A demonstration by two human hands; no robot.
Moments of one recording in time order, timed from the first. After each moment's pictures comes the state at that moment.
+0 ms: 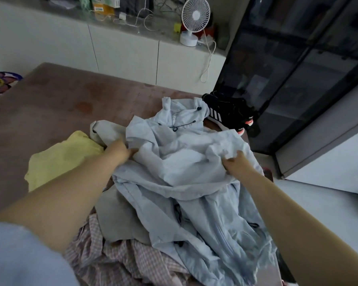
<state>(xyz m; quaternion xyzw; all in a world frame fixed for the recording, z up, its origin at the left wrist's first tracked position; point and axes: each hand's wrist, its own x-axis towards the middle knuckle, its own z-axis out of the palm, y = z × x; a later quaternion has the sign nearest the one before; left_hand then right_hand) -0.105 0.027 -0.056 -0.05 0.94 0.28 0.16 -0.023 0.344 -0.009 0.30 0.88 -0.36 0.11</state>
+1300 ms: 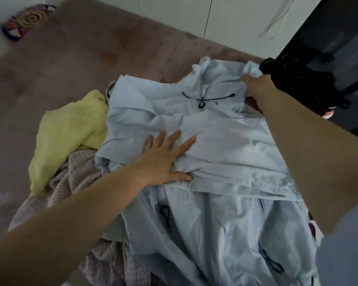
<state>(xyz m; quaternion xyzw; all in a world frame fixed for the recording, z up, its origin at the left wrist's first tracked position) -0.060 0.088 -0.085 0.17 0.95 0.10 0.24 -0.270 0.319 -0.045 0.25 0.84 -0.47 0.11</state>
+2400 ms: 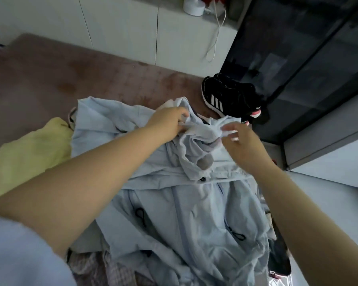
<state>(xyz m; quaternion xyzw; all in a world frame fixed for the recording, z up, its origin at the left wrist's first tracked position) -0.135 0.175 0.003 0.16 0.94 0.29 0.09 -0.051 0.362 0.038 0.05 0.94 -0.34 0.01</state>
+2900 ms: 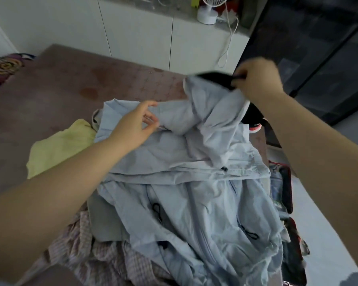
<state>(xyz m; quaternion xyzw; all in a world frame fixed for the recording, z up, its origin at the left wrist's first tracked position) -0.097 0.074 0.007 0.12 0.90 0.42 -0.02 -0.154 0.341 0.110 -0.02 0.99 -0.10 -0.10</state>
